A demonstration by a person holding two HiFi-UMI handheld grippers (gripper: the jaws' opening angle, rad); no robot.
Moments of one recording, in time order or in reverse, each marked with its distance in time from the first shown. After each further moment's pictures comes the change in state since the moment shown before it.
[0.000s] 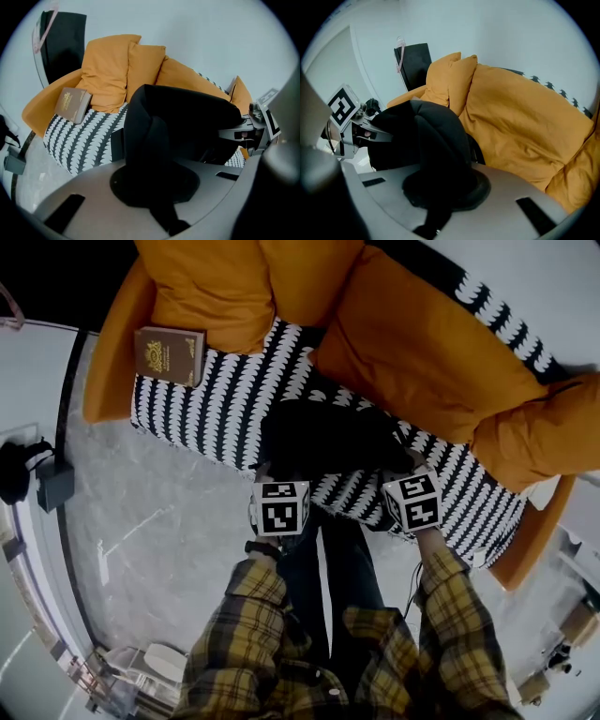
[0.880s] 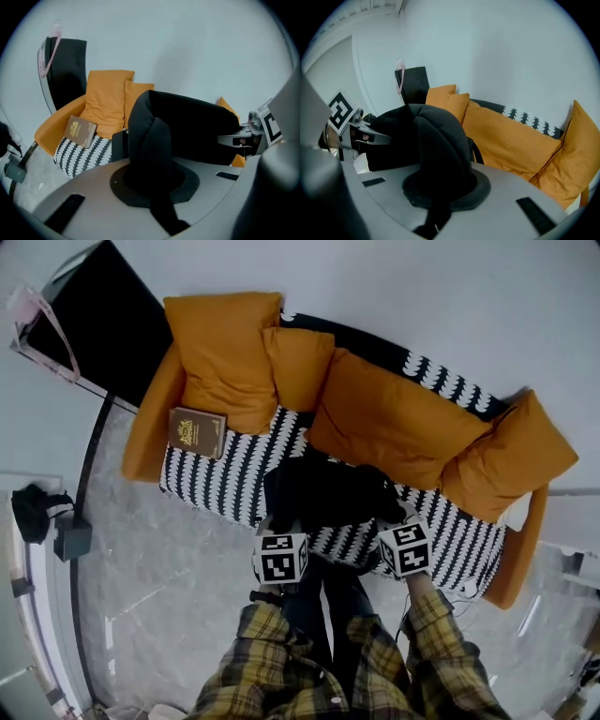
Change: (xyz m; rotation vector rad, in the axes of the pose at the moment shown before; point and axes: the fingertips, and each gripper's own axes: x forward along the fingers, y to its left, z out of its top) left arm -0.134 -0.032 0.065 0.031 -0.155 -0.035; right arm -0.132 0.024 0.065 0.071 -0.144 -0.075
